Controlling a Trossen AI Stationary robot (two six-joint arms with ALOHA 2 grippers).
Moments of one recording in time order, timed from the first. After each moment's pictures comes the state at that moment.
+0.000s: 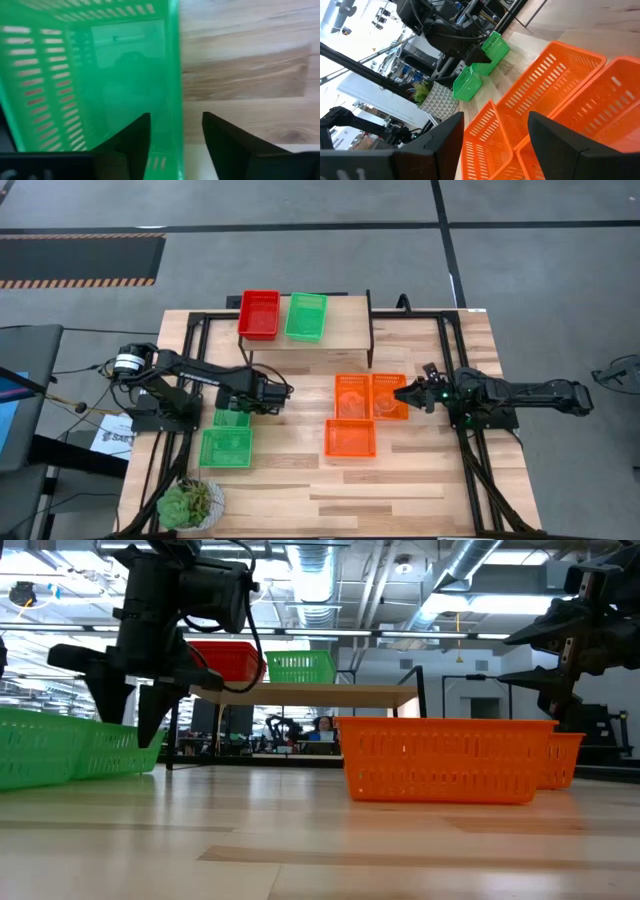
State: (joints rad) left arm -0.01 1.59 0.96 -1.04 -0.07 -1.50; right arm -0.09 0.18 0.01 0.02 -0.06 0.91
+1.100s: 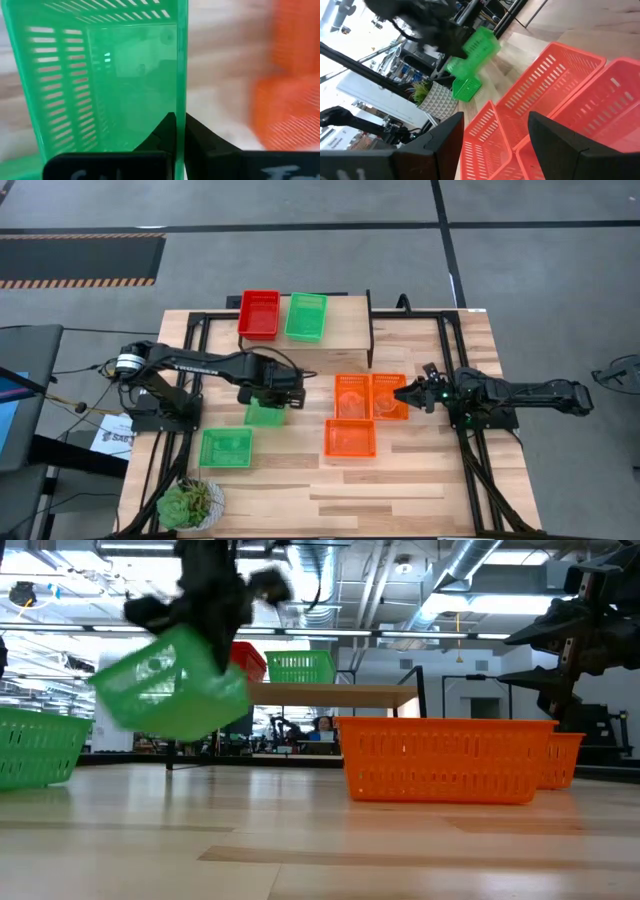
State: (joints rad) left arm -0.01 1.60 1.30 -1.04 0.02 -1.41; right arm -0.09 0.18 0.01 0.02 -0.06 0.90
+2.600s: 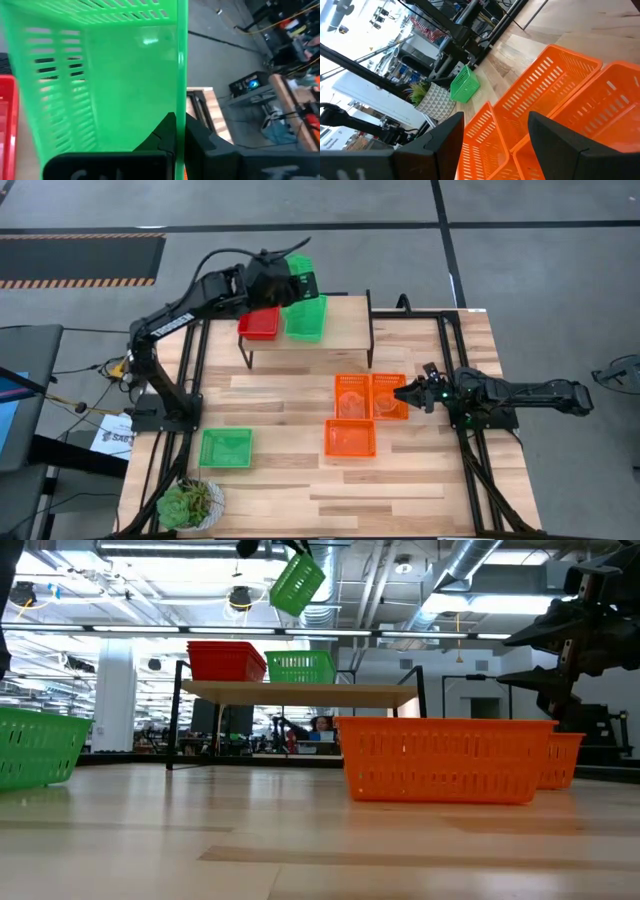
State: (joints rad) left arm 0.32 1.68 2.07 -0.97 -0.39 -1.02; right arm -0.09 0.18 0.01 0.02 -0.05 0.89
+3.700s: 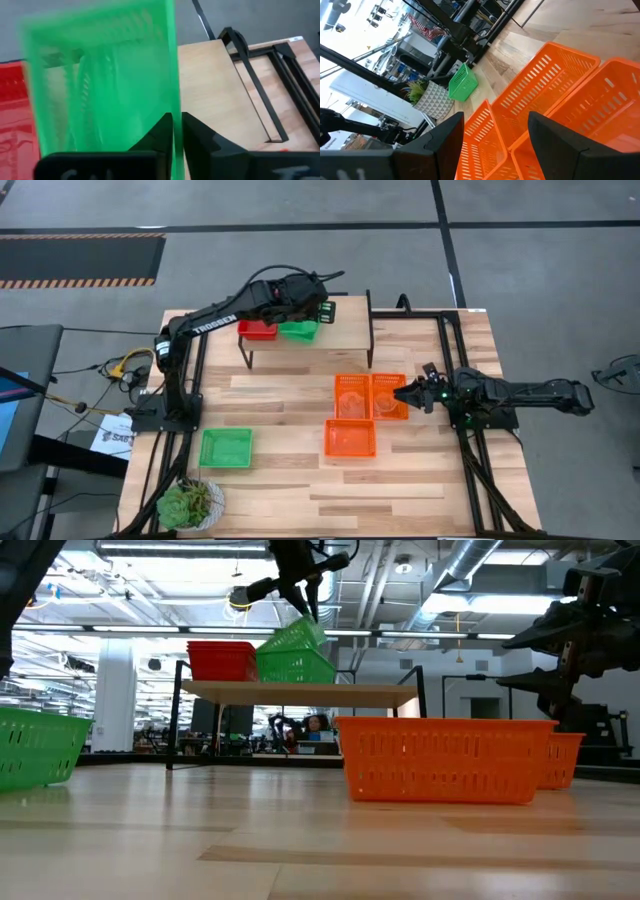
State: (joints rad) left arm 0.33 1.89 2.07 -1.11 -0.44 -0.87; right arm -0.09 0.20 0.01 0.02 -0.05 0.89
